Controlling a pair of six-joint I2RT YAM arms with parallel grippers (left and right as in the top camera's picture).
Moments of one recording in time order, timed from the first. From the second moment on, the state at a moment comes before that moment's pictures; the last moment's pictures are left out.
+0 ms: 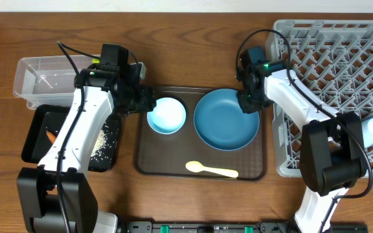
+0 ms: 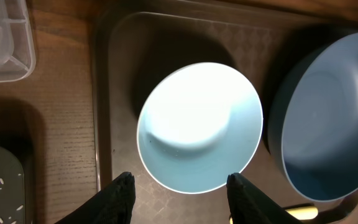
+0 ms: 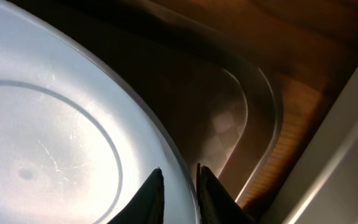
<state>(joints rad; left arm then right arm) -0.11 1.64 1.29 -0.94 0.30 -0.17 0.31 1.99 1.44 -0.91 0.07 0.00</state>
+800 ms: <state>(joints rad) -0.11 1.64 1.29 -0.94 0.30 -0.17 0.31 1.99 1.52 -0.87 0.08 0.00</state>
